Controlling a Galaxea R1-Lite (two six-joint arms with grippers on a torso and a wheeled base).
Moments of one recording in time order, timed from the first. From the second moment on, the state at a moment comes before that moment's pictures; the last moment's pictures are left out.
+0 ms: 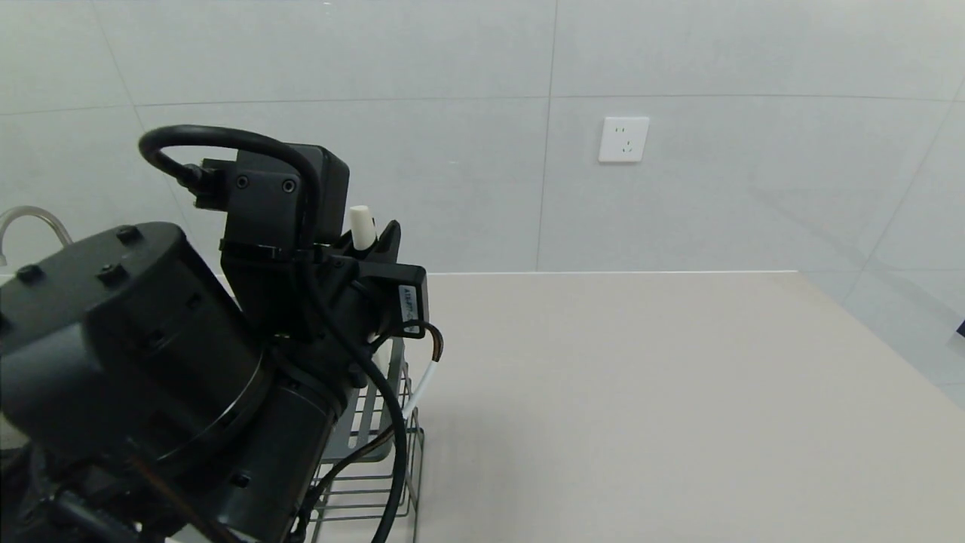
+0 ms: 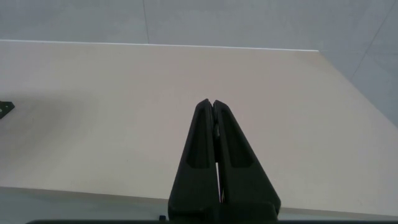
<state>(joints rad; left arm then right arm) -1.00 1.58 -0.67 -1.08 0.86 0.20 0.00 0.00 0.00 0.00 0.08 -0.02</state>
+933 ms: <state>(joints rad) -0.96 1.62 -0.58 -1.08 0.86 0.07 0.00 0.00 0.00 0.00 0.08 -0.02</state>
